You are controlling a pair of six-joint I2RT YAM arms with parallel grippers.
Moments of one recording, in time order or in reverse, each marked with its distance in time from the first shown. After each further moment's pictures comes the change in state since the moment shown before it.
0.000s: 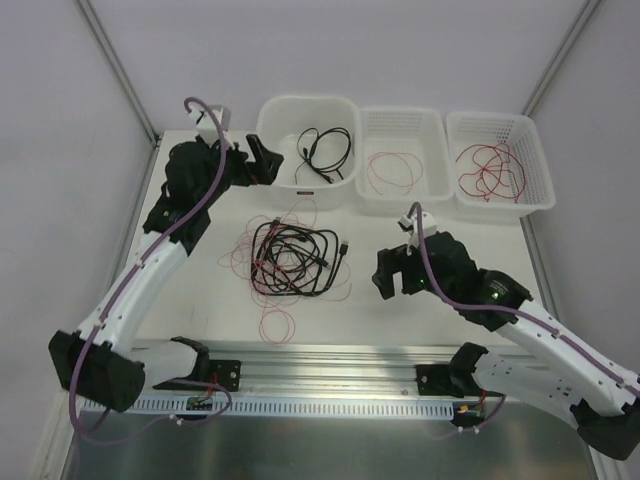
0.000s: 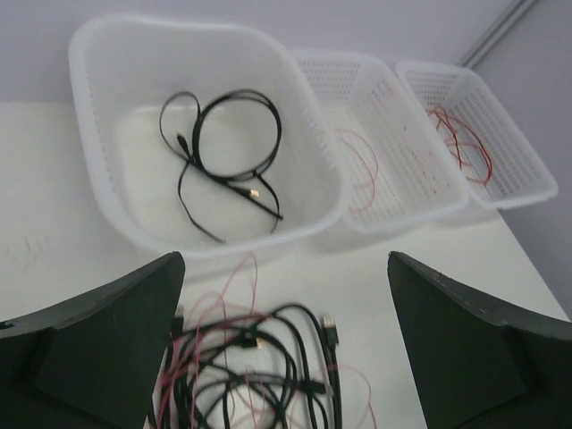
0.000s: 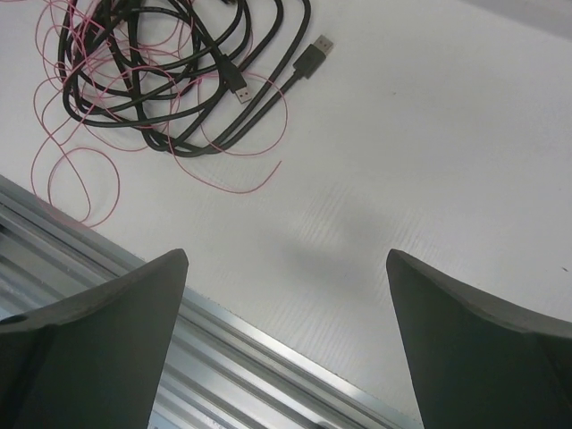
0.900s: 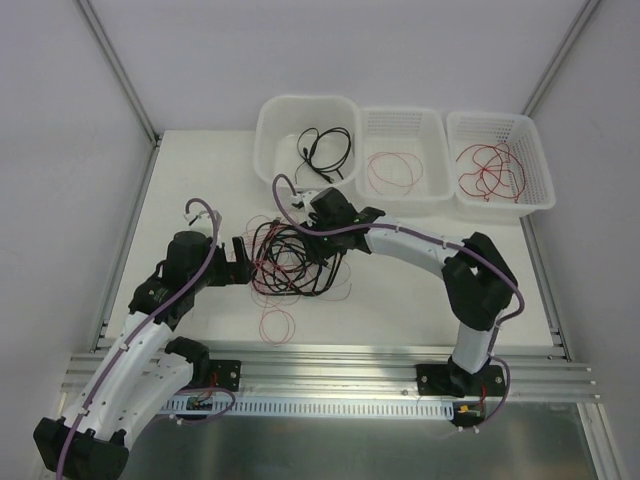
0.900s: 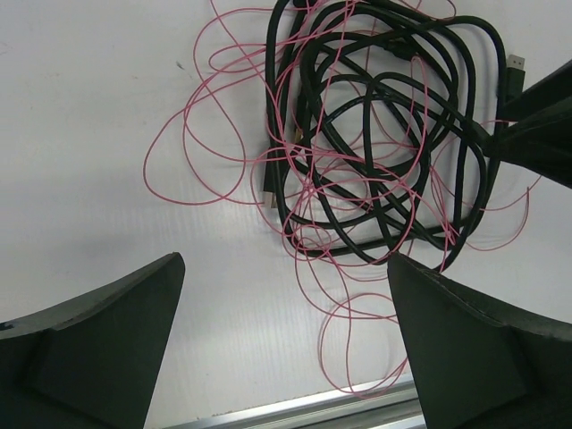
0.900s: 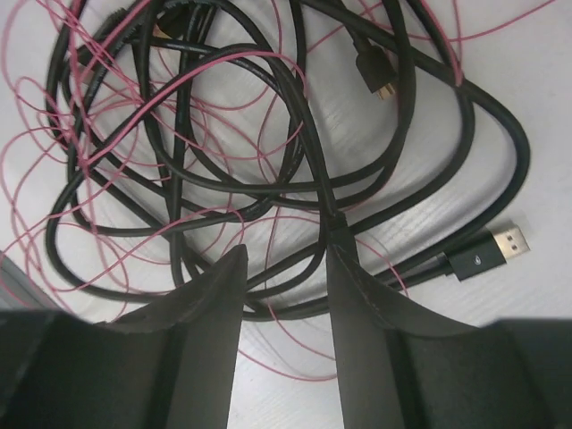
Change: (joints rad) left arm 0.000 -0.586 -0.599 -0.536 -0.149 -0.003; right arm -0.010 1.017 0.451 0.306 -0.307 -0.187
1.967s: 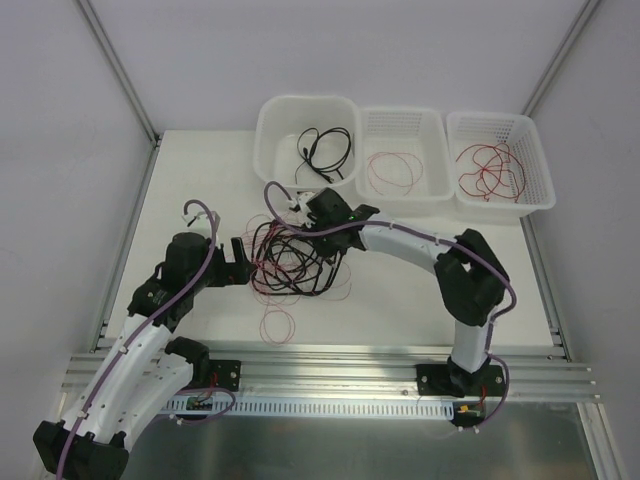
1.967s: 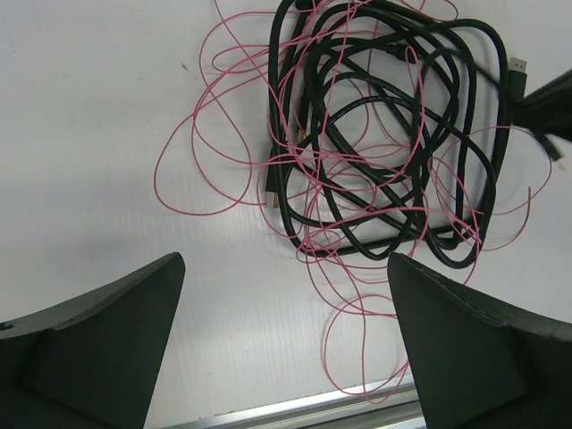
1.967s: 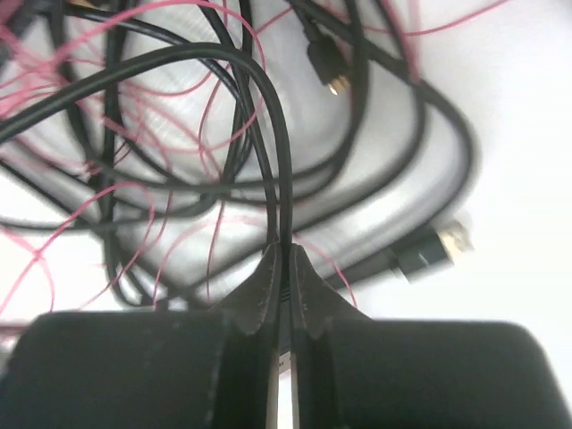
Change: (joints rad) left arm 0.000 -0.021 -0.006 -0.004 -0.019 0.000; right arm 0.002 0.097 0.062 -0.050 0.080 -0.117
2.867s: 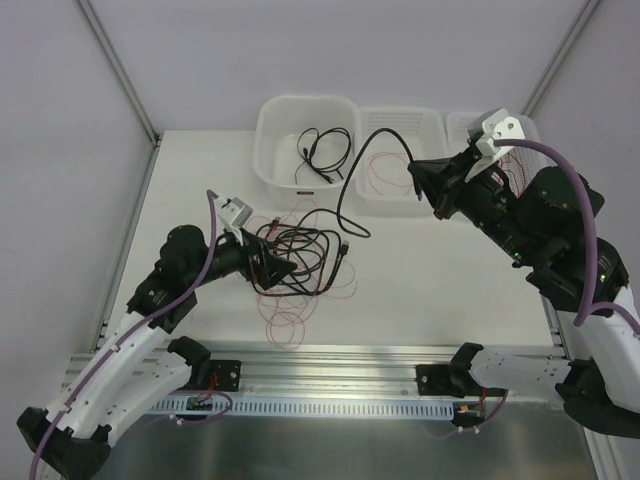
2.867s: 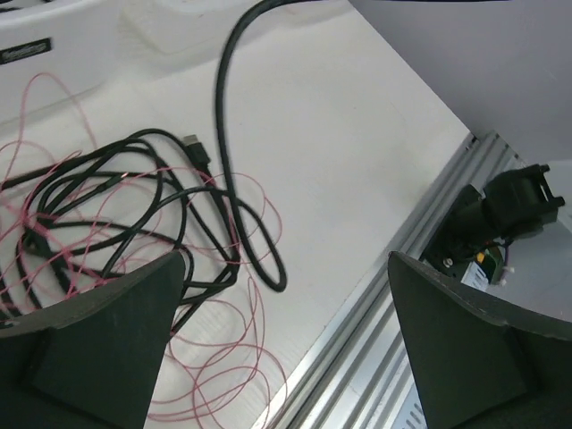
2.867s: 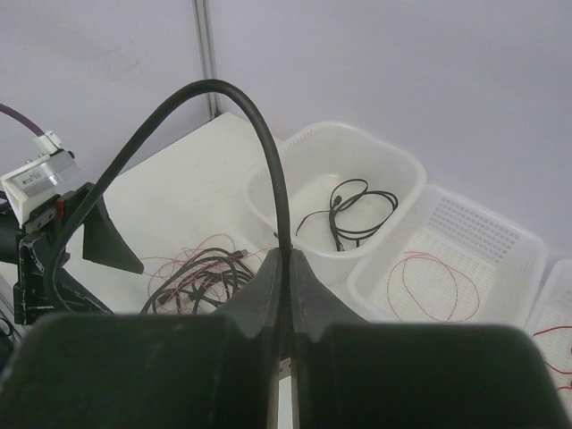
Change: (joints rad) left arm -0.125 -0.029 0.043 0.337 0.498 -0.006; right arm 0.030 -0.892 0.317 -0.195 0.232 -0.094
